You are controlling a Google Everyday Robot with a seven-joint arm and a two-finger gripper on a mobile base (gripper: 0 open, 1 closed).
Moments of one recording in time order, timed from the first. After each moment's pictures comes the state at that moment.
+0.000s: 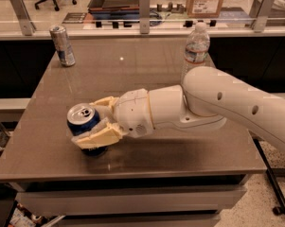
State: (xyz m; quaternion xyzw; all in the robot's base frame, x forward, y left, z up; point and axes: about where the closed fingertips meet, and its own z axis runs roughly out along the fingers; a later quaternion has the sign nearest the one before) arm 0.420 0.121 0.886 -0.58 0.54 0.42 0.45
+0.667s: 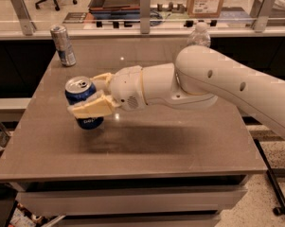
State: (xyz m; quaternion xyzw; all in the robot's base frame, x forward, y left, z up) arm 0.477 0.133 0.909 -0.55 0.57 0.41 0.46
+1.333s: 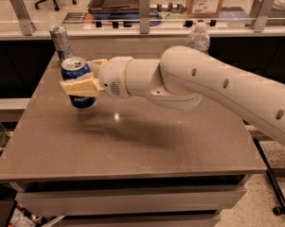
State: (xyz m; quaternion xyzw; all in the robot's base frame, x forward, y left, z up) arm 0.541 0.153 0.923 -0.45 0.62 0.37 0.52
